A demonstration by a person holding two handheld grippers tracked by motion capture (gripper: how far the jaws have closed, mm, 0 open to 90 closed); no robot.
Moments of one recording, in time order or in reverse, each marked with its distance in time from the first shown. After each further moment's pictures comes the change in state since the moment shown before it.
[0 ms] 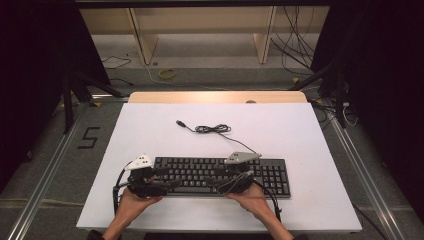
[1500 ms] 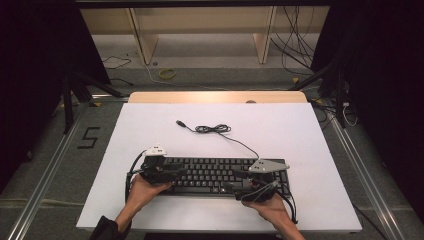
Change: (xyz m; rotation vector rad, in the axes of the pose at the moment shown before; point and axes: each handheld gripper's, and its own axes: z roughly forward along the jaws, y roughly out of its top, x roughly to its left) left arm 0.011 0.025 0.040 0.113 0.025 0.009; right arm -0.008 -0.028 -0.051 -0.086 -0.039 0.023
